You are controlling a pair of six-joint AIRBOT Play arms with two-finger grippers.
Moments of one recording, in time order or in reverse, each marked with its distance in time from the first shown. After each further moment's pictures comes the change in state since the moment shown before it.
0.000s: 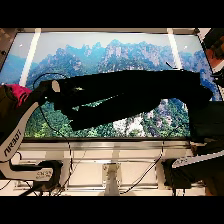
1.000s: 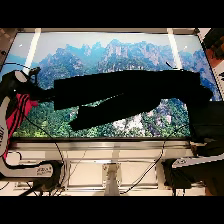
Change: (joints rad) left arm 0.344 0.020 0.143 -0.040 0.124 -0.472; right arm 0.000 0.081 0.001 -0.124 -0.048 0.031
